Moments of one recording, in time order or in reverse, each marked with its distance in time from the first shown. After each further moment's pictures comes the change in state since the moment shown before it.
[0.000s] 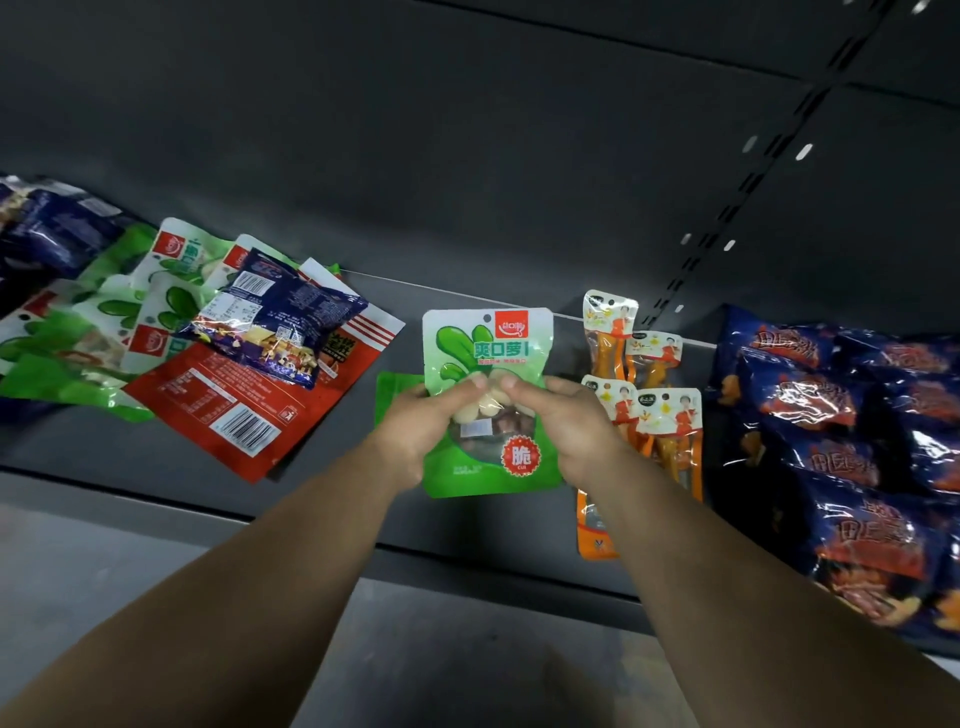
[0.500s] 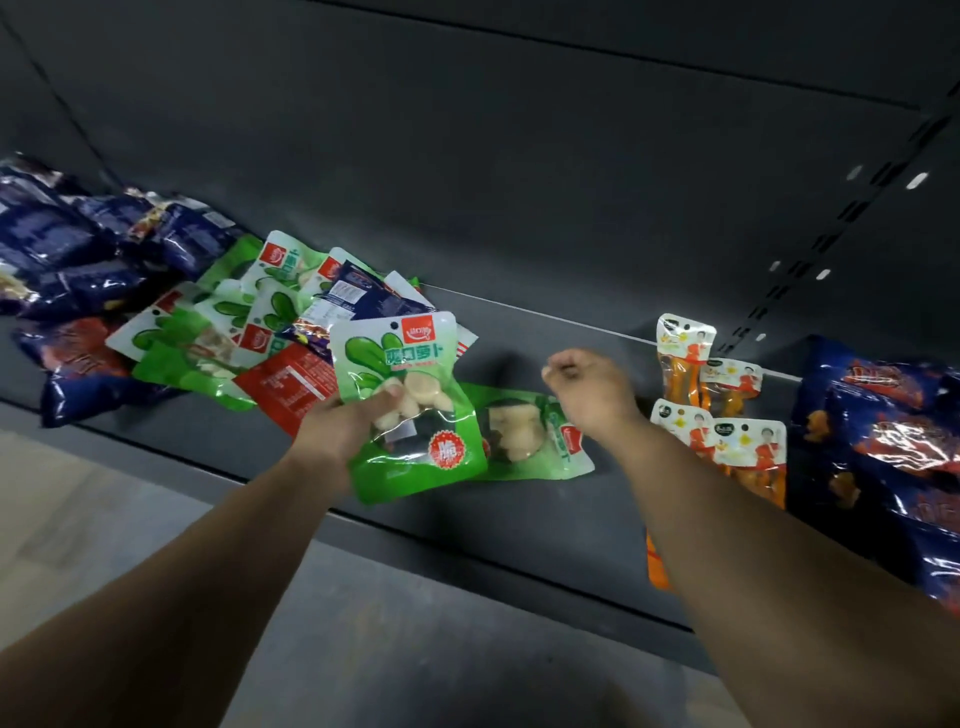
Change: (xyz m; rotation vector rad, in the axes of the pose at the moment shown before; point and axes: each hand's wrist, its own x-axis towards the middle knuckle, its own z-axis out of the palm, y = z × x) left_hand -0.020 0.010 -0.116 -0.085 0.390 0.086; right_hand 0.047 -0.011 0.036 -0.801 0.141 -0.236
